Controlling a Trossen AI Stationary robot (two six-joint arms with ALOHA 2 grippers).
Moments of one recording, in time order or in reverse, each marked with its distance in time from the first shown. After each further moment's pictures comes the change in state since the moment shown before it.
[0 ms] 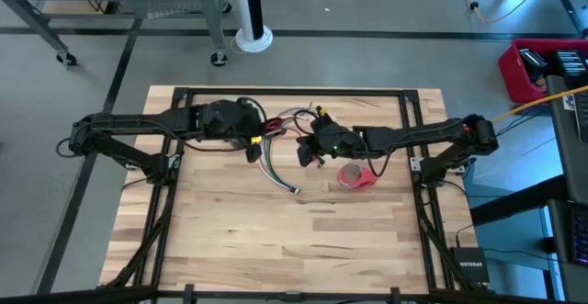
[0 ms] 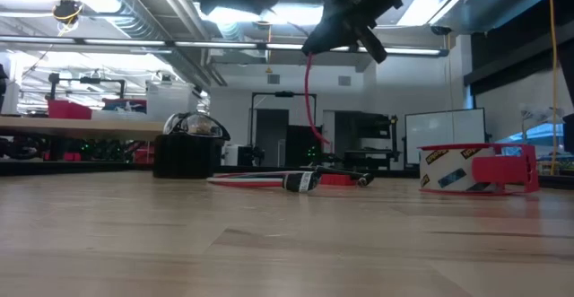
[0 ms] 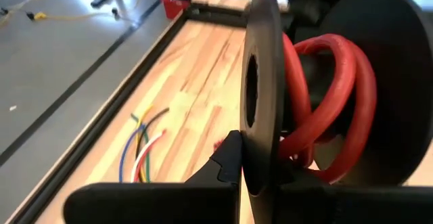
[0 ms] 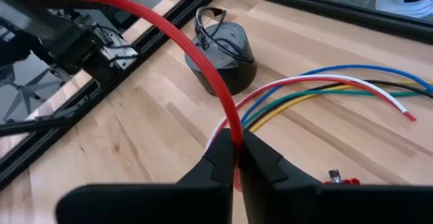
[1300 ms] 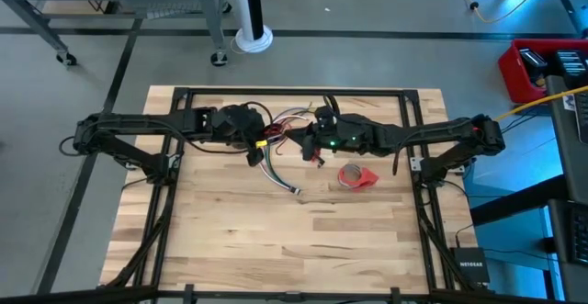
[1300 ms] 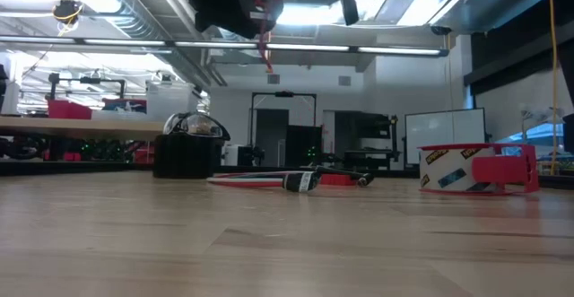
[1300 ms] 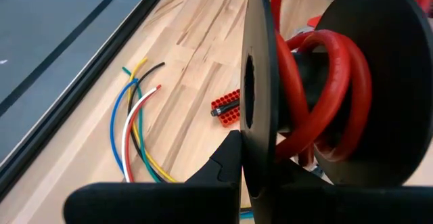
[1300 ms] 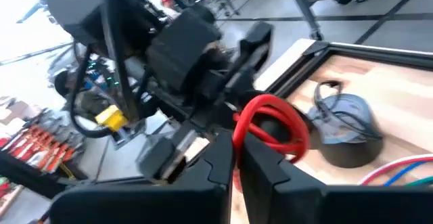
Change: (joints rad) left arm -0.002 0.055 0.000 -0.092 0.011 -0.074; right arm 0.000 -0.060 0.001 0.379 -0.161 0.014
